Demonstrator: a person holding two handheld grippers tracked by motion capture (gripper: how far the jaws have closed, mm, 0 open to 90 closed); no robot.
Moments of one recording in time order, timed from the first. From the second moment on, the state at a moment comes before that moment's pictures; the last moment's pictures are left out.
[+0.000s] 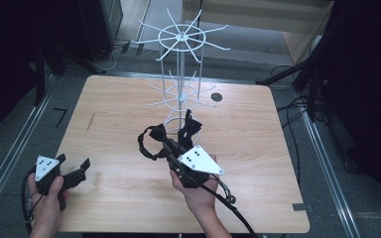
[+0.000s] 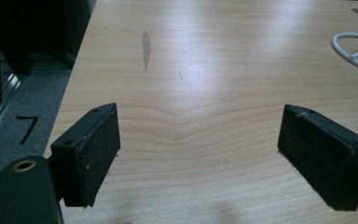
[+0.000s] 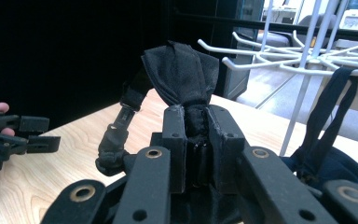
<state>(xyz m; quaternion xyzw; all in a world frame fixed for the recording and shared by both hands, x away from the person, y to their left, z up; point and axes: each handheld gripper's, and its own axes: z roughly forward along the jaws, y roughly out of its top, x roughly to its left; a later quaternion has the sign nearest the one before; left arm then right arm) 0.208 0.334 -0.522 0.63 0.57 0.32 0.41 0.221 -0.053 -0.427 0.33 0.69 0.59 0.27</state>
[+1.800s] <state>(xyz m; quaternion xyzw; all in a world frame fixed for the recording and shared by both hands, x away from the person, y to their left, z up) 0.208 0.334 -0.522 0.63 0.57 0.32 0.41 0.257 -0.063 -0.425 0.40 0.65 0.57 0.30</state>
